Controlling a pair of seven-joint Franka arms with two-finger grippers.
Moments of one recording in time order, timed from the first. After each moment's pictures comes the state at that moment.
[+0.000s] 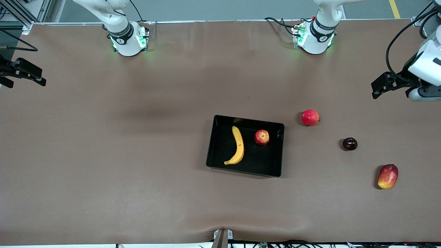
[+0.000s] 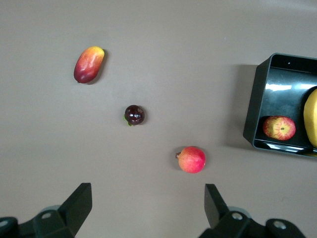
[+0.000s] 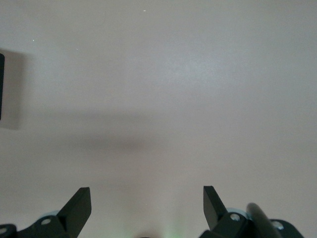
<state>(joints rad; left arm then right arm) 0.12 -0.03 -0.21 -1.60 0.07 1.62 -0.09 -0.17 0.00 0.13 -1.47 0.00 1.43 -0.10</state>
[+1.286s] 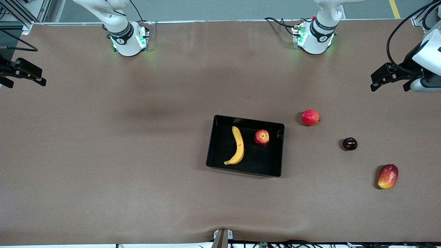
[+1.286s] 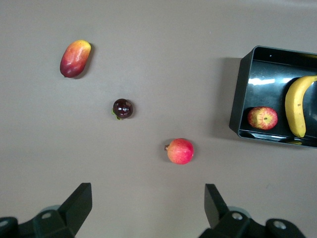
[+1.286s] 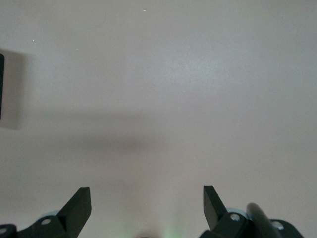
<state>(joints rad) 0.08 -0.05 -0.16 -1.60 0.01 1.60 -0.06 -0.17 0.00 0.13 -1.48 0.00 1.43 -0.10</state>
